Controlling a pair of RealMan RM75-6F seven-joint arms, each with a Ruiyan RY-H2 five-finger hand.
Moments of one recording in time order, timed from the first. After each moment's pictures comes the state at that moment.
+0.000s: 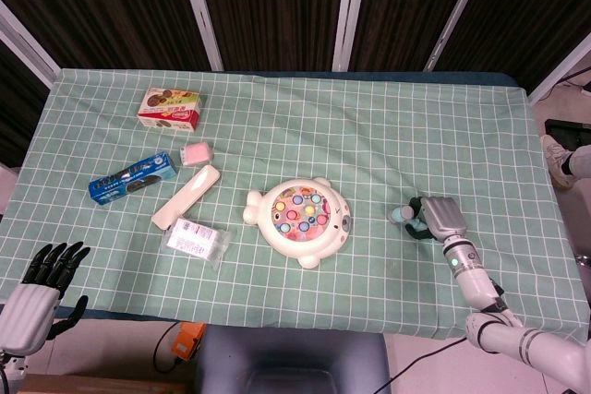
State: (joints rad) left arm -0.06 -1.10 0.07 -1.58 1.71 1.55 0.02; right arm 0.57 -1.51 0.15 -1.17 -1.06 0.83 -0.12
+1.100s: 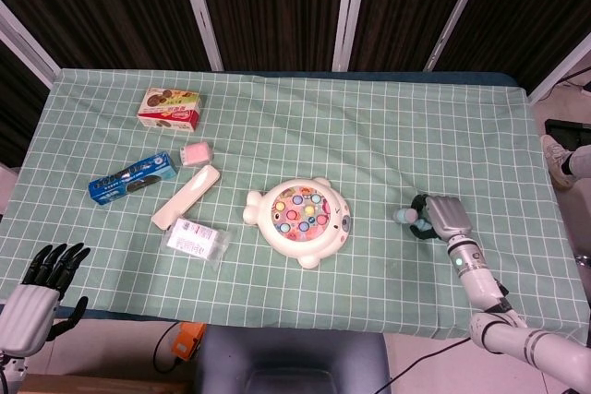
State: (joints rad) left arm -0.06 -1.10 0.07 -1.58 1.71 1.56 0.02; right arm 0.56 -1.49 0.16 -1.19 -1.05 0.83 -0.13
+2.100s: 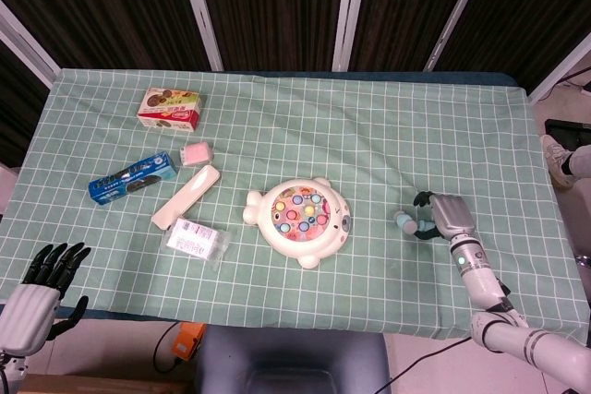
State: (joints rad) left arm -0.06 -1.10 0.07 -1.58 1.71 1.55 0.02; right arm 0.56 -1.49 0.16 -1.17 -1.05 0.83 -0.11
